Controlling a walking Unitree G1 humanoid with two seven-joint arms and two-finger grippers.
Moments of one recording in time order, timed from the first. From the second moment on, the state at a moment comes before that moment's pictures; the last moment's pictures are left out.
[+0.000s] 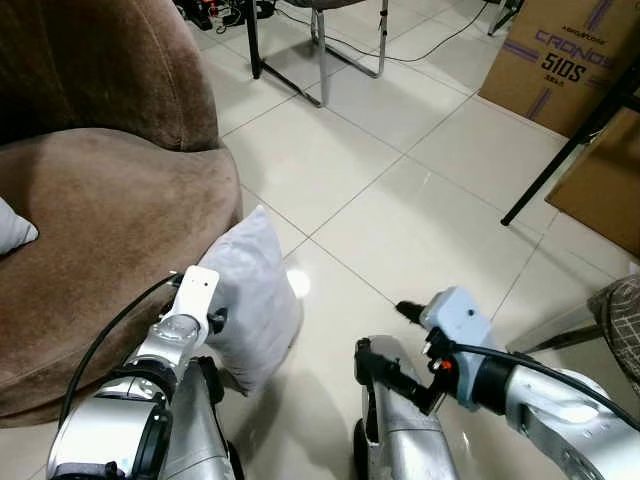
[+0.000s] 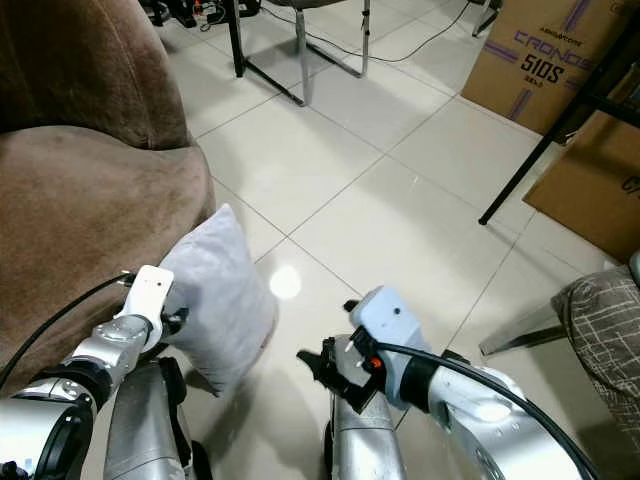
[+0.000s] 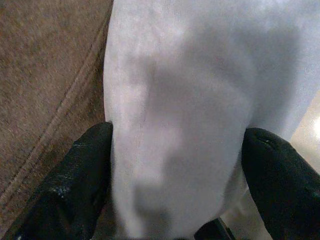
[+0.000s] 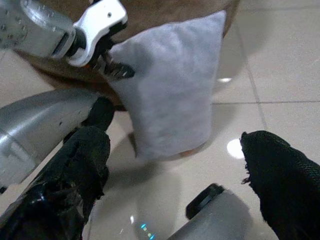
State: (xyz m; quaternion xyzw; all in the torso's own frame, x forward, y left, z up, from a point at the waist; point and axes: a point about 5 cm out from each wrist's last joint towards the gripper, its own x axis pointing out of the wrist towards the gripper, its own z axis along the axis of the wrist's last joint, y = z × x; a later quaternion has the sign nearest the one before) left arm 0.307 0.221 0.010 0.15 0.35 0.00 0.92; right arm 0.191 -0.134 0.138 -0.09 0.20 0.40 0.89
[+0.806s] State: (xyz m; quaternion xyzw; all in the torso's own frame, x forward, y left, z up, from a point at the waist) left arm 0.303 0.225 0.007 0.14 0.38 -0.02 0.91; right arm 0.195 -0.126 0.124 -0.08 0.21 0.46 0.86
